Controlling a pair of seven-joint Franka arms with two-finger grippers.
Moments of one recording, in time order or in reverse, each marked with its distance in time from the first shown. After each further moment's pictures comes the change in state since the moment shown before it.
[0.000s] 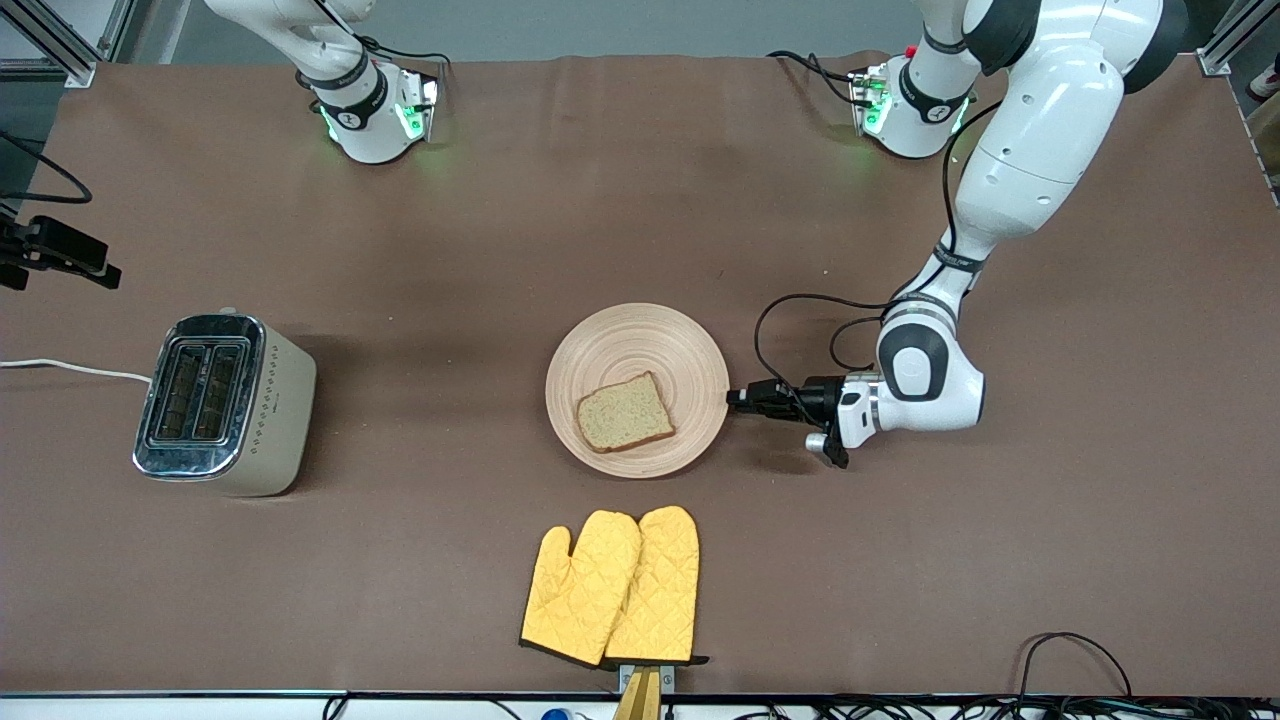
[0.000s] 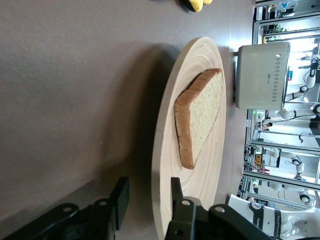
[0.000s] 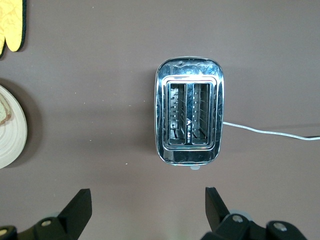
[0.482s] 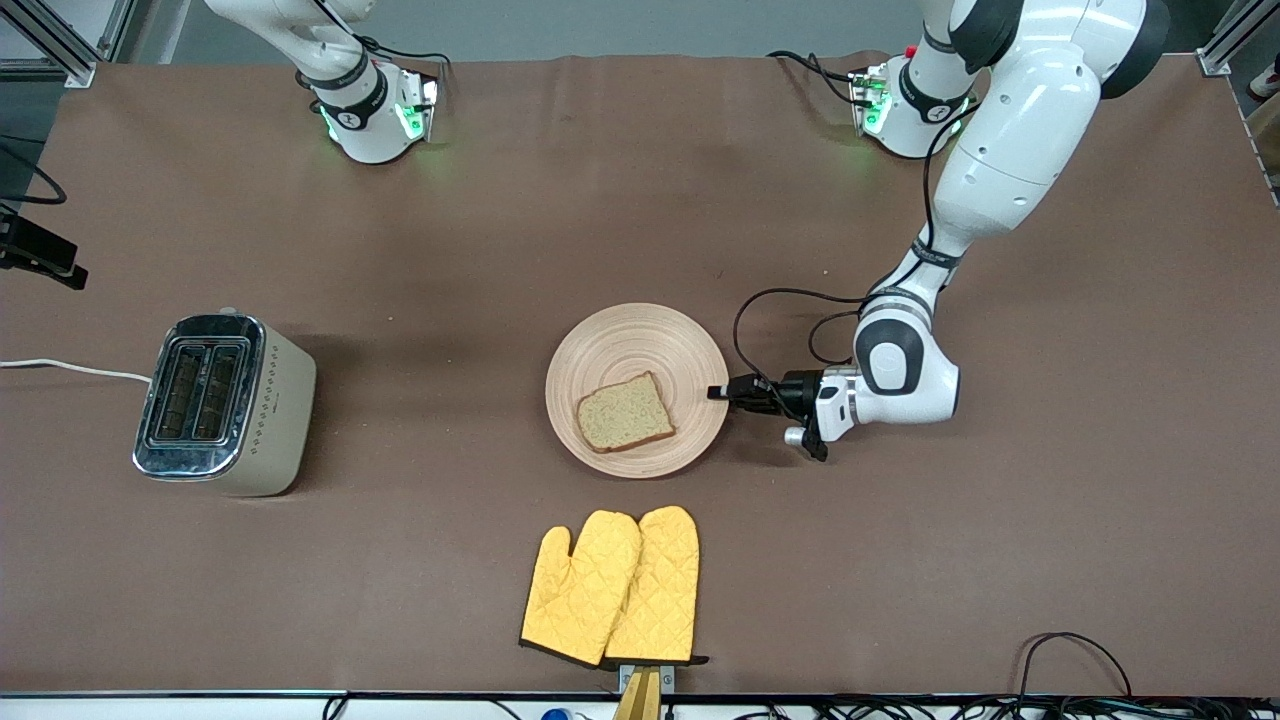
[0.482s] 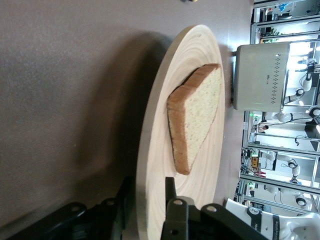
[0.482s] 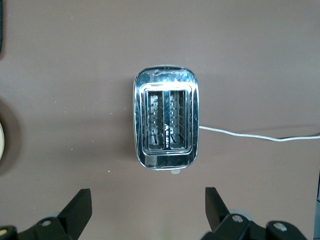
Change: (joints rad) left arm -0.047 0.021 -0.004 -0.002 -0.062 0.036 0.019; right arm -0.002 -0.003 -0.009 0.032 -0.066 0.013 -0.001
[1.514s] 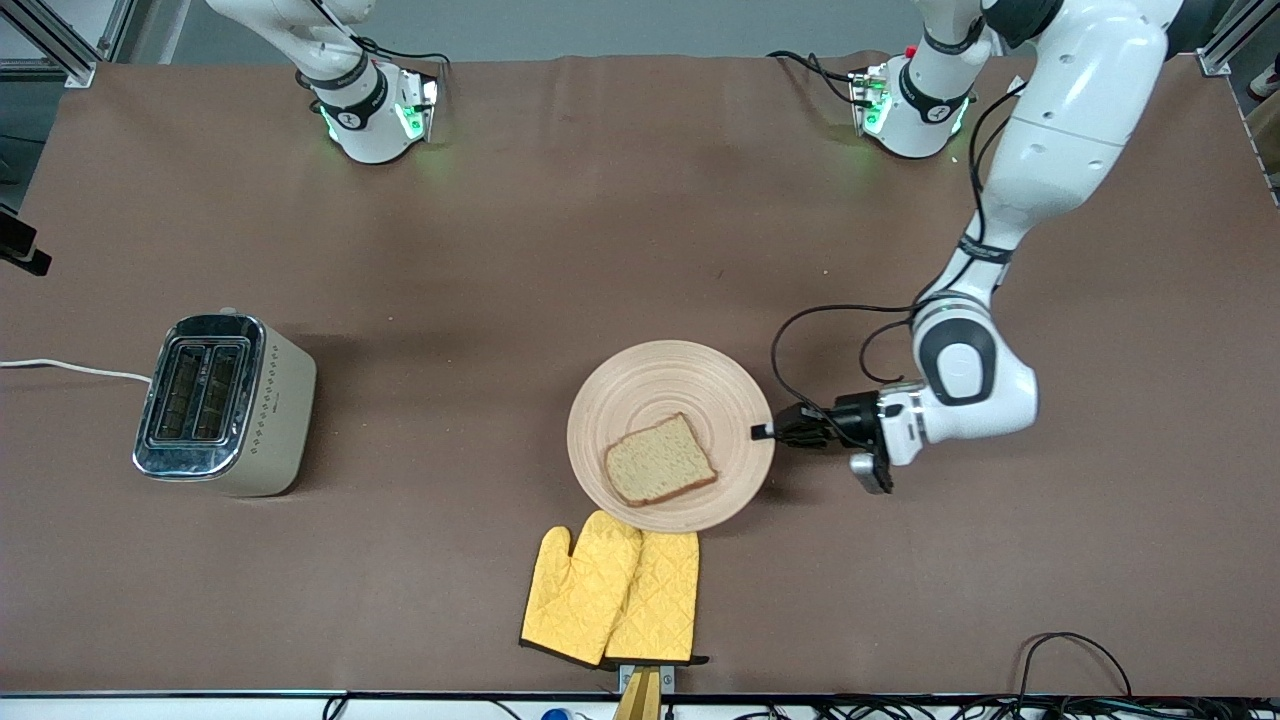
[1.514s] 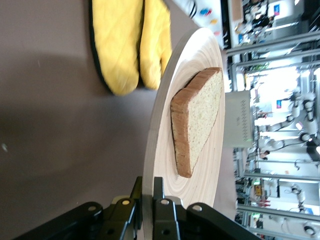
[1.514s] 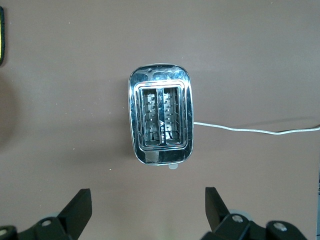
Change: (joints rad) left arm 0.121 -0.125 0.013 0.059 0.015 -0.032 -0.040; right arm -0.048 -0.001 -0.002 0.038 0.027 -0.045 -0.008
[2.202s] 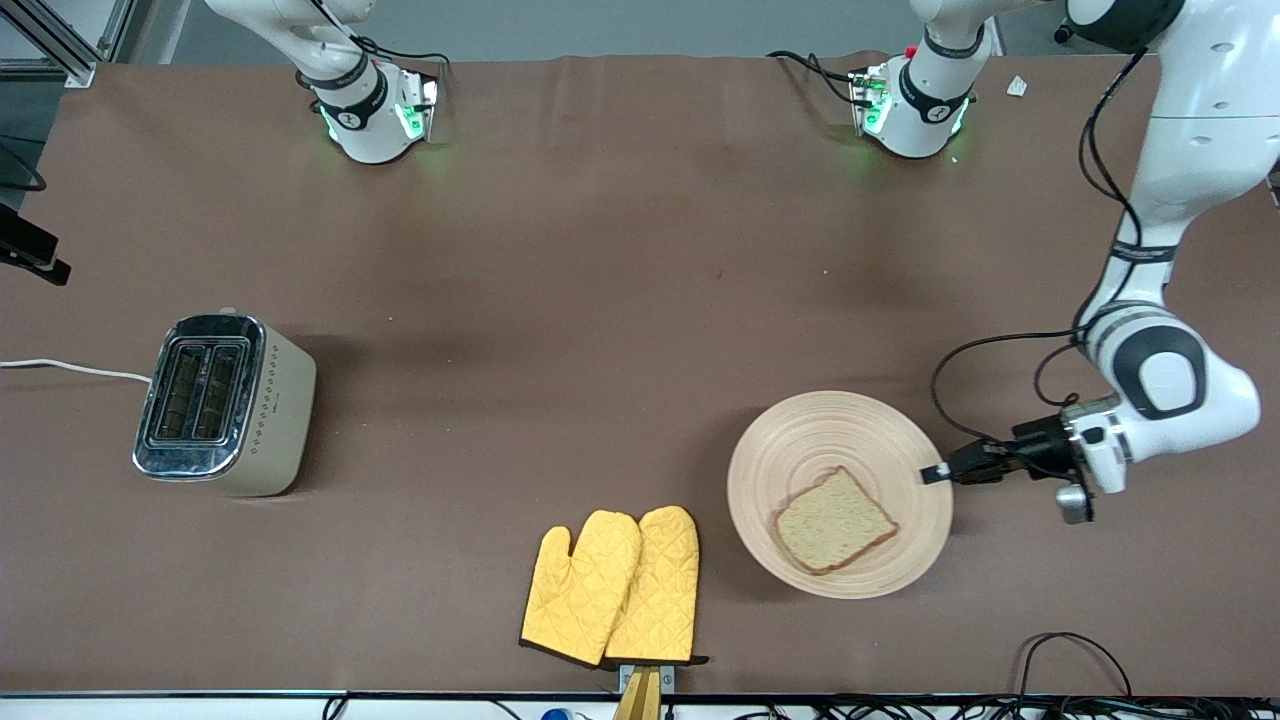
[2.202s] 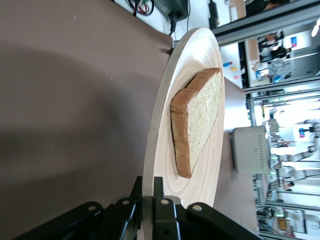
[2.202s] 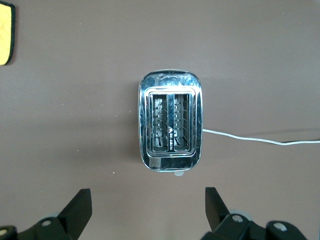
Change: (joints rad) left arm 0.353 -0.008 0.010 0.083 0.215 -0.147 -0.019; right arm 0.038 0.008 0.005 -0.025 -0.001 0.033 -0.003
